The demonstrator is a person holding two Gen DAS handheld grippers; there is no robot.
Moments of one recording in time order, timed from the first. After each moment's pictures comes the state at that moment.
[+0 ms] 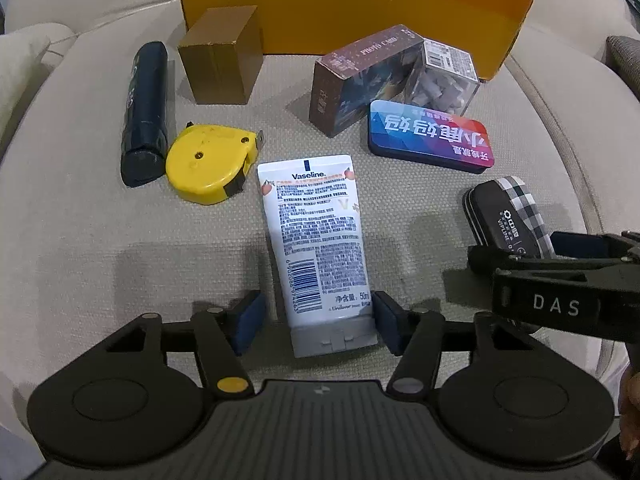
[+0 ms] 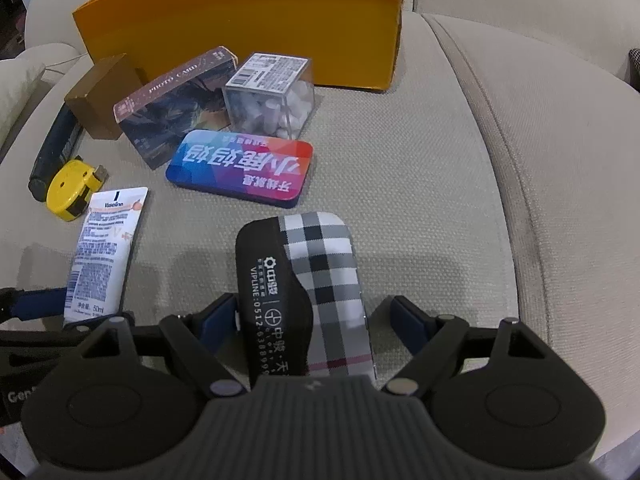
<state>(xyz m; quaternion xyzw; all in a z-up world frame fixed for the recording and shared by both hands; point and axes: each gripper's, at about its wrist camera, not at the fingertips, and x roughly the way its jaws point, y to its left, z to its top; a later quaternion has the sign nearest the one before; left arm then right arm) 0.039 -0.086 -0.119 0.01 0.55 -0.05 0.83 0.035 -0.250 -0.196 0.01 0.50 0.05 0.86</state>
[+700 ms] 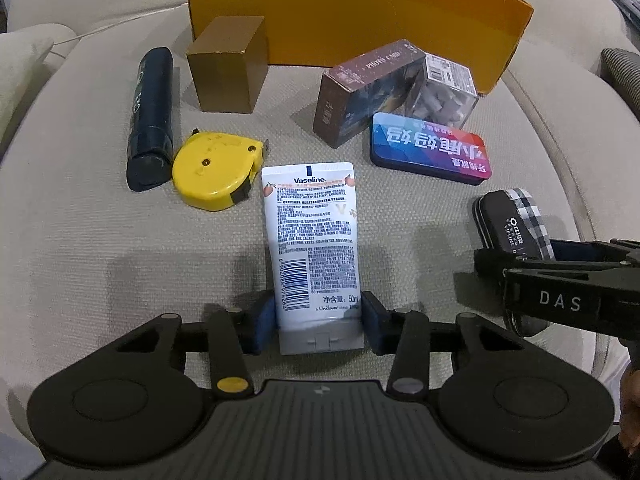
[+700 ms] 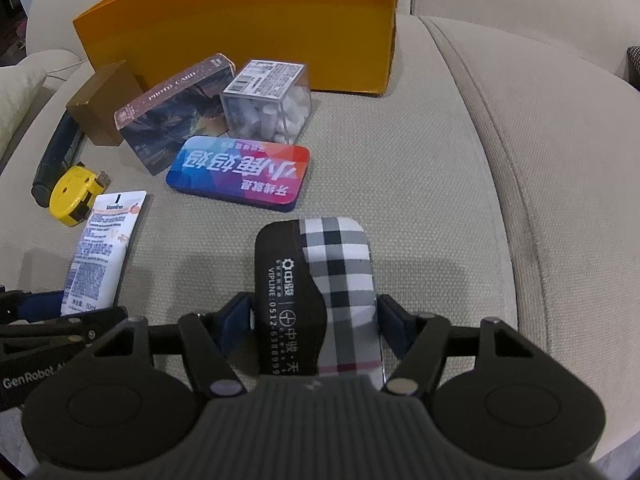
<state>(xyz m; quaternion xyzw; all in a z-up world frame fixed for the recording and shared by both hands) 0.027 -0.082 -0.120 0.00 0.54 -0.05 0.84 0.034 -0.253 -0.193 0.01 0.49 0.05 0.87</state>
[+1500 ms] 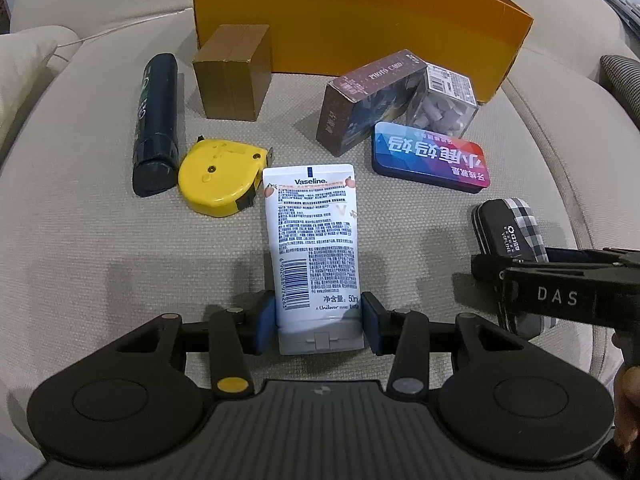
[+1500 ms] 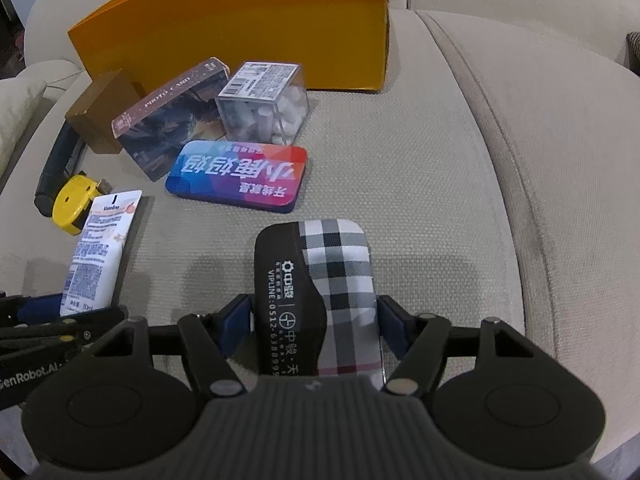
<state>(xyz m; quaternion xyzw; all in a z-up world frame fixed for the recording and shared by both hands) 0.022 -0.082 -0.122 -0.01 0.53 -0.05 0.85 0.039 -0.258 -0.196 0.04 0.50 0.05 0.86</state>
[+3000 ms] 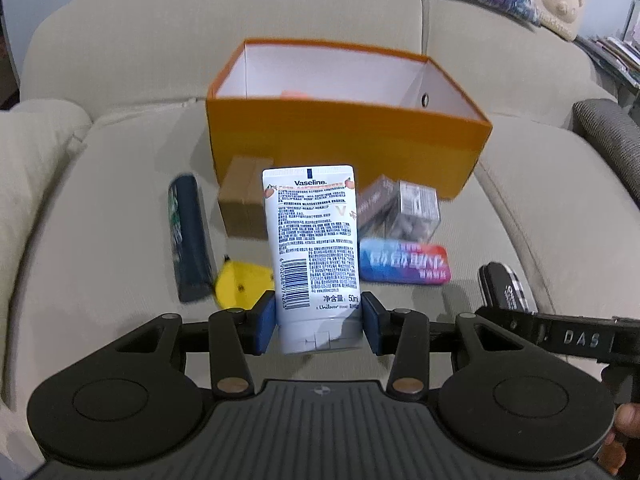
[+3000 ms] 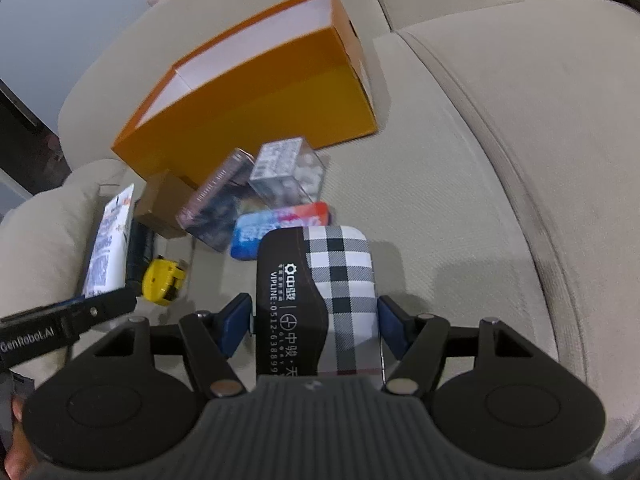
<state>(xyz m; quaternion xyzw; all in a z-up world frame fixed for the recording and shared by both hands) 0.020 -0.070 -0.045 0.00 0.44 -0.07 0.90 0.009 -0.299 -0.147 0.20 0.45 0.09 0.87</state>
